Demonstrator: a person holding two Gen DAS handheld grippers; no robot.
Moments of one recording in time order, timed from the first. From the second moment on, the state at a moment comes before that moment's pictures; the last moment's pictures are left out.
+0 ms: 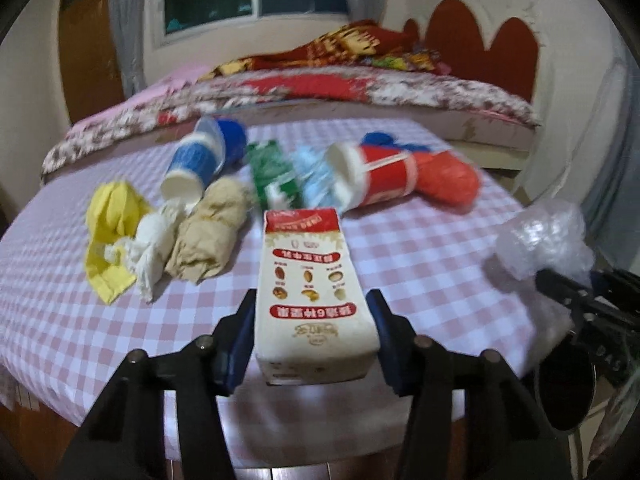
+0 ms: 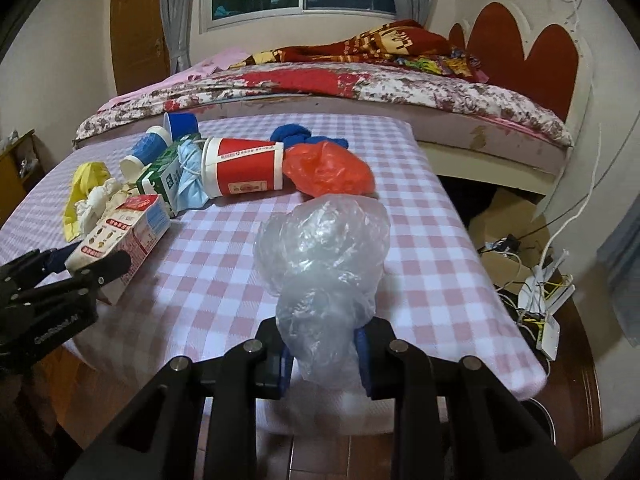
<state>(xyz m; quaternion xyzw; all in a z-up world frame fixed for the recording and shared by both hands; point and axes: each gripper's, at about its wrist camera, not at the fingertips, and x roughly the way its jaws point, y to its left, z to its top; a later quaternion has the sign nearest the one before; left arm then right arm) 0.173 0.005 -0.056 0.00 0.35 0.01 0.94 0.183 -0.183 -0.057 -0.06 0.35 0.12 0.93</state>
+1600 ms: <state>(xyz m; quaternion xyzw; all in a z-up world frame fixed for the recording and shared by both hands) 0.125 -0.337 -0.154 0.10 0.46 -0.36 0.81 0.081 -0.497 -0.188 0.04 0.51 -0.02 0.86</state>
